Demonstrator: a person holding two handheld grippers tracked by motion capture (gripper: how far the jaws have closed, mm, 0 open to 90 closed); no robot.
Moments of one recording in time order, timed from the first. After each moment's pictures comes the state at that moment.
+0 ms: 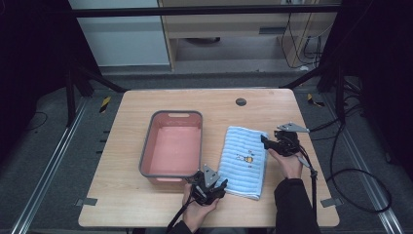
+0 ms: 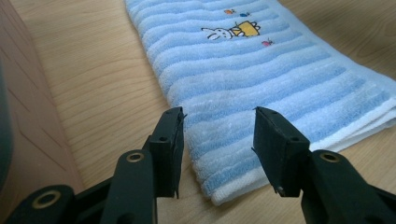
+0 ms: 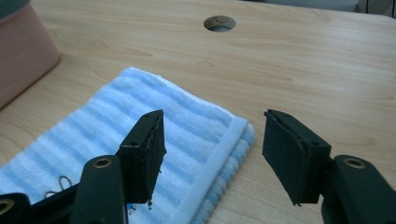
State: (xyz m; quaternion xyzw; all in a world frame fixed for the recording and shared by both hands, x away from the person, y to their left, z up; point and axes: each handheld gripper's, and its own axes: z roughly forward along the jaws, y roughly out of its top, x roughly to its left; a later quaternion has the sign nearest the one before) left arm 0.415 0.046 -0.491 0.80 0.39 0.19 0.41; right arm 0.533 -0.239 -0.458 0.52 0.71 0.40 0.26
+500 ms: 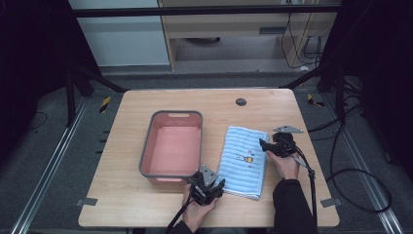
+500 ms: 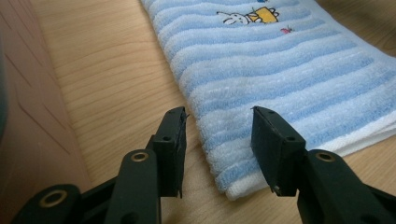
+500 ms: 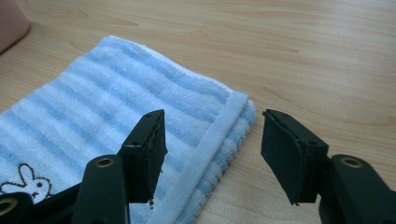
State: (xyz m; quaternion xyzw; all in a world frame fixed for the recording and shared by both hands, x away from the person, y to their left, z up) left arm 0.419 0.049 -0.501 0.80 0.41 0.19 0.40; right arm 0.545 -0.236 -0.482 0.53 0.72 0.37 0.25
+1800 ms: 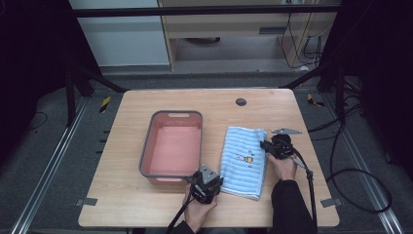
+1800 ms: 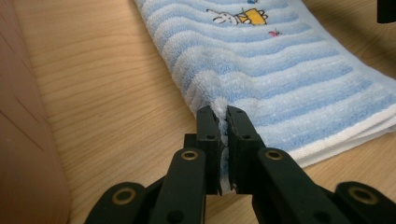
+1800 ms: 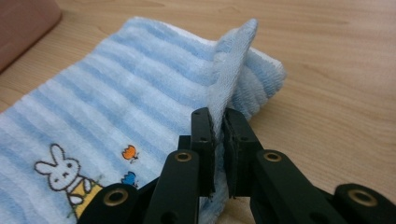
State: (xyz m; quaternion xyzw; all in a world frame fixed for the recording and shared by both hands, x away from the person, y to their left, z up) left arm 0.420 0.049 -0.497 0.79 0.42 0.16 0.42; right arm 0.546 -0.236 -0.491 0.53 0.73 0.39 0.18
